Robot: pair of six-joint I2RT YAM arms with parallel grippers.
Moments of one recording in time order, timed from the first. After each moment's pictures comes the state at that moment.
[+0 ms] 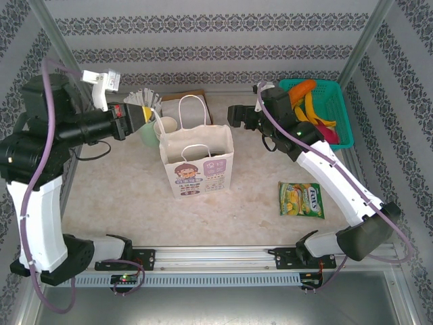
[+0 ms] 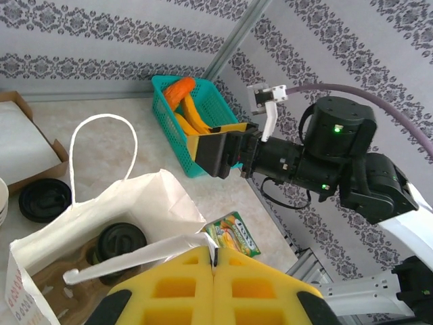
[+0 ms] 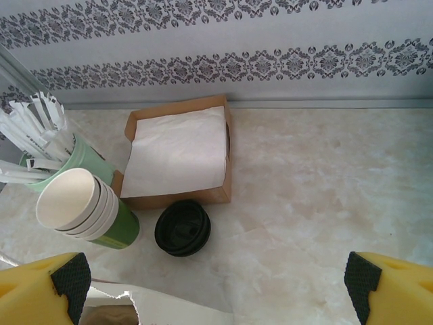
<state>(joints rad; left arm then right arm) -0.20 1.30 2.21 -1.32 0.60 -0.35 0.53 1.38 1.47 -0.60 0.11 0.39</state>
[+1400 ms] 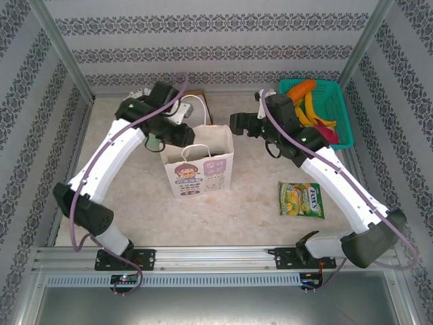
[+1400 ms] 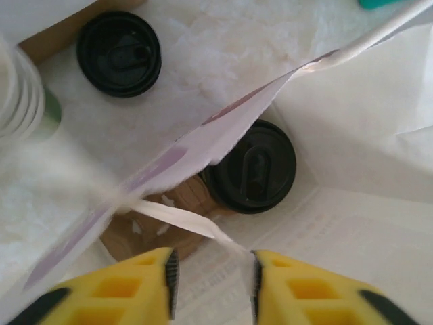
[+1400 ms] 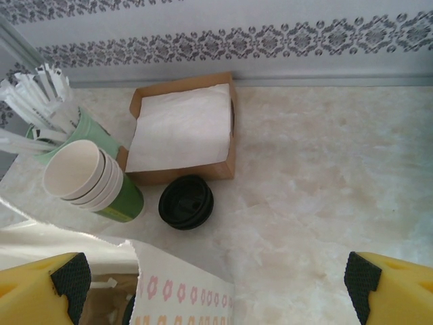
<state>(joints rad) -0.45 1.65 1.84 -1.27 0.23 -0.19 0.53 1.32 1.40 -0.63 0.06 0.39</state>
